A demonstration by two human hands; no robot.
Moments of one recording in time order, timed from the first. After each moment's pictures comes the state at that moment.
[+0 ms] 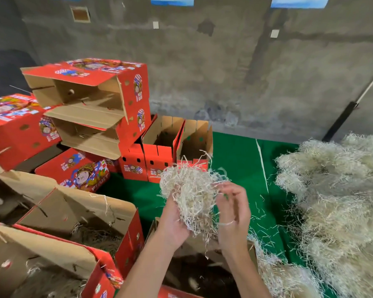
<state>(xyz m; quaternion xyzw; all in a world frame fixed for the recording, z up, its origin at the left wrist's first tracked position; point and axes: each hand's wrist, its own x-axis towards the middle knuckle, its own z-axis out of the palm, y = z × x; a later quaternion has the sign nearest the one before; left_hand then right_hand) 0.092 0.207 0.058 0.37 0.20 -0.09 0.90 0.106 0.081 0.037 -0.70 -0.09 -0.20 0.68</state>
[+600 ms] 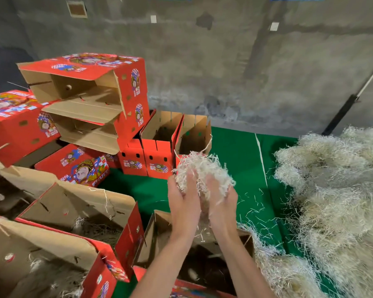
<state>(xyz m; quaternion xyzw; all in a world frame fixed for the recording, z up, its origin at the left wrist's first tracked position) 0.087 0.170 0.065 0.63 0.16 0.21 0.73 0.104 0.094 0.054 -0.68 -0.03 -0.11 0.72</state>
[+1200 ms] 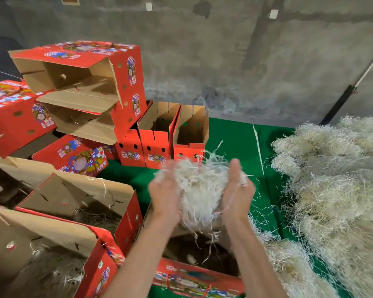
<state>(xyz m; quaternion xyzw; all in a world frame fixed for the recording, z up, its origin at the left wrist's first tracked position) 0.089 0.198 0.062 0.47 0.33 0.11 0.81 0.096 0.074 0.062 -0.61 0.05 -0.15 0.78</state>
